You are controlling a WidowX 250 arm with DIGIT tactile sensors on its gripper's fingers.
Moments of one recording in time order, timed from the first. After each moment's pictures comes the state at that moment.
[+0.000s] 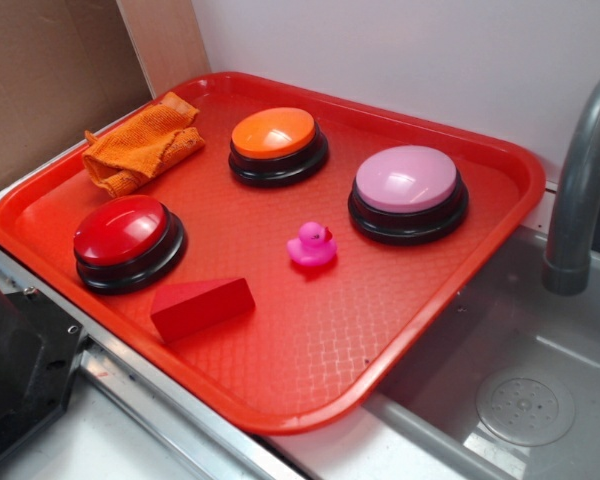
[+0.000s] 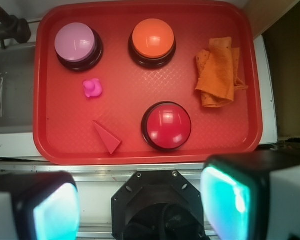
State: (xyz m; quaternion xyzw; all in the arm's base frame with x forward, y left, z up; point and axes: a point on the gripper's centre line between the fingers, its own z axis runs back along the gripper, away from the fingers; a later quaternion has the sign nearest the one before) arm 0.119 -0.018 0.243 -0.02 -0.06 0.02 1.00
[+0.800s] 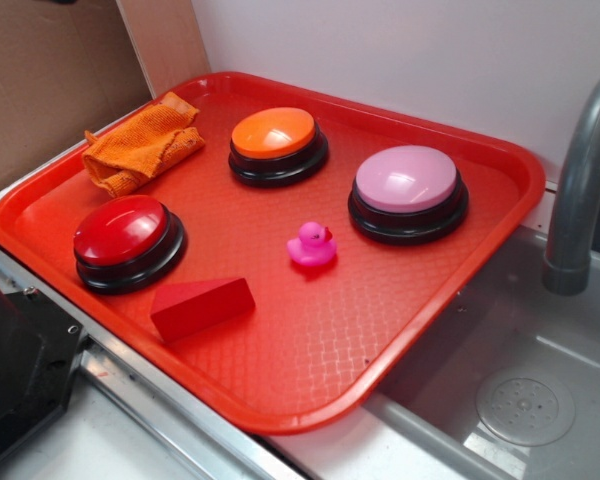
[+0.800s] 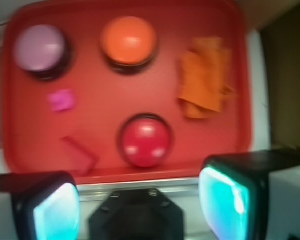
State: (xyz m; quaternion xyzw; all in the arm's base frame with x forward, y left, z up) arm 0.155 0.044 0.207 0.00 0.00 0.07 1.00
